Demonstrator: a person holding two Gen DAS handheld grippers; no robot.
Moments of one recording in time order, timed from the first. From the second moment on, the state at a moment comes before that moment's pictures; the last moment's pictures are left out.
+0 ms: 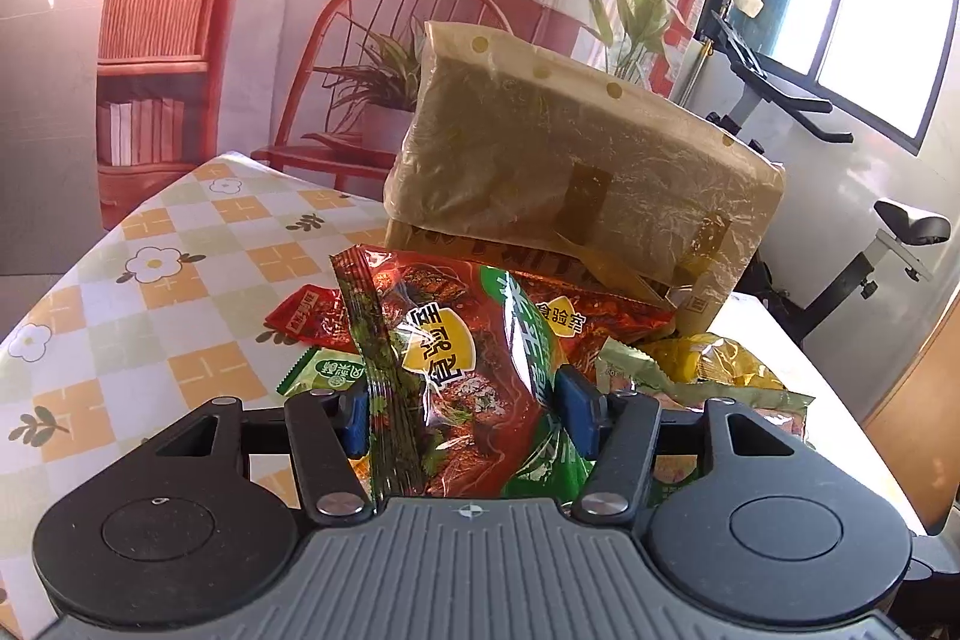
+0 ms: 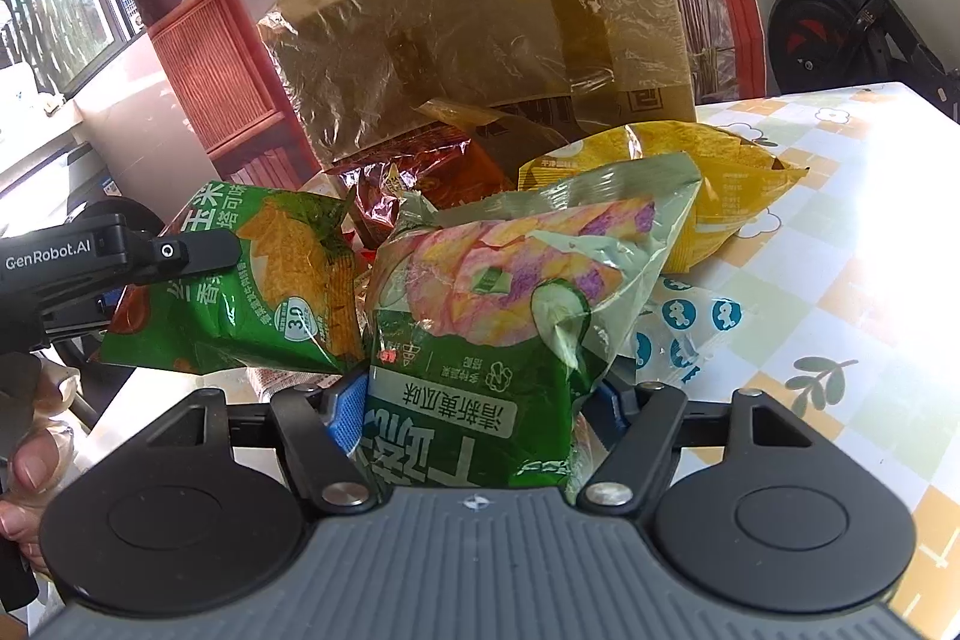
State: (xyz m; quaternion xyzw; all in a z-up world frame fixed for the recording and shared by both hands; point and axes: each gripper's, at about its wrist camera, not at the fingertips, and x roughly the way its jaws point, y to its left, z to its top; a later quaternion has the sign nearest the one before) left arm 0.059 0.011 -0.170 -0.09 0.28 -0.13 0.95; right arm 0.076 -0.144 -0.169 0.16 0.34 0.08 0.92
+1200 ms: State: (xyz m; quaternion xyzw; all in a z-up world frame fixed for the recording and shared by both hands) left arm 0.039 0.017 -0.047 -0.02 0.11 -0.08 0.99; right arm 0.089 -0.177 -0.043 0.10 0.15 0.07 0.98
